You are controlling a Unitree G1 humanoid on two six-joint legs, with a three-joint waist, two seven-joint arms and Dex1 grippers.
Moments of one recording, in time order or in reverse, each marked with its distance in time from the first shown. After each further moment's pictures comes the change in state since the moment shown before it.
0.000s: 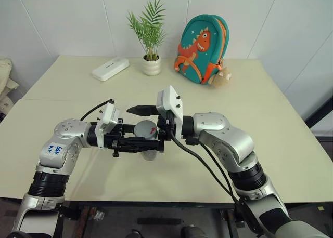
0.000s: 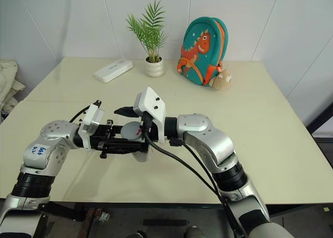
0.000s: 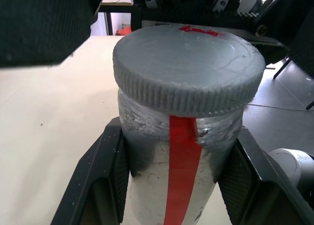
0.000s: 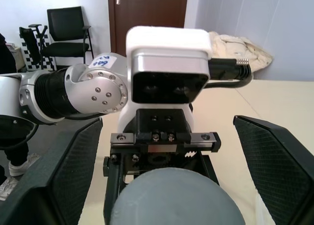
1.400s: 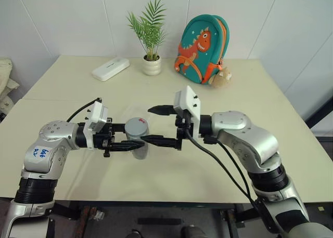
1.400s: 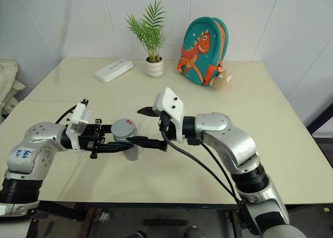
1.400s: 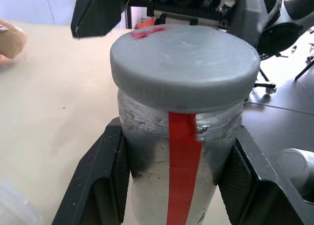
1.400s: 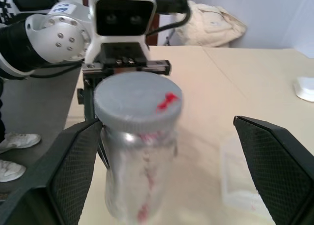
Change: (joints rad) left arm 0.063 0.051 0.088 -0.054 -0.015 0.054 0.020; right arm 0.044 -0.212 -0.087 -0.115 0.049 0.117 -0.027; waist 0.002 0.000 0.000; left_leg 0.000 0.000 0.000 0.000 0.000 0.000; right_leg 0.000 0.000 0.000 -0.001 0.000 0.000
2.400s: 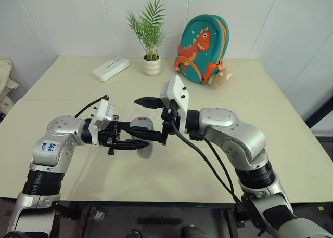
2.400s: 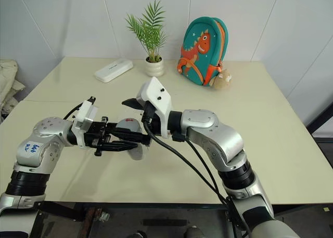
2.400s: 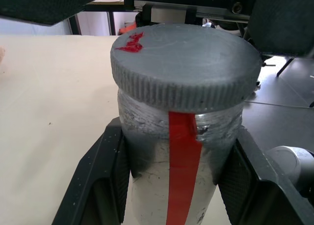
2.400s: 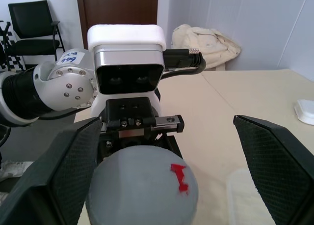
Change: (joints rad) left arm -0.083 -0.024 -0.061 0.069 0.011 -0.038 -0.041; right arm -0.084 0.171 0.056 0.035 0.004 0.011 -0.129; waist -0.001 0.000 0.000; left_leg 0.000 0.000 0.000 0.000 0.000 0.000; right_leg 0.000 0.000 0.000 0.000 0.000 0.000
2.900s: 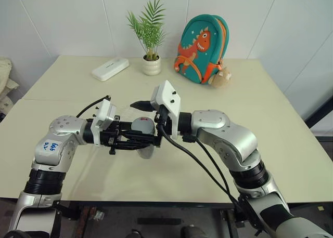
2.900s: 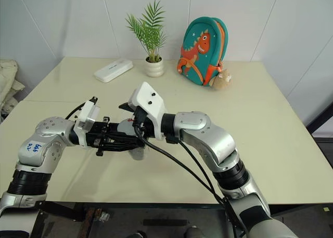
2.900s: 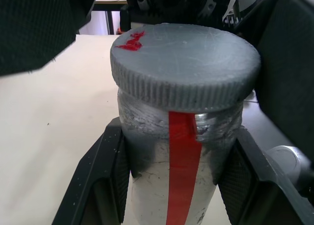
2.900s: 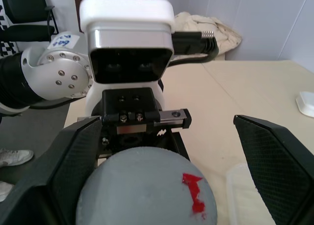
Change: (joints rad) left arm -0.001 -0.005 -0.011 0.001 0.001 -0.004 0.004; right arm 0.000 0.015 0.061 0.030 -0.071 -0.003 -0.006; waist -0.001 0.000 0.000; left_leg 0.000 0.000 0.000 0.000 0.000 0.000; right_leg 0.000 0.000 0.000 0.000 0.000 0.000
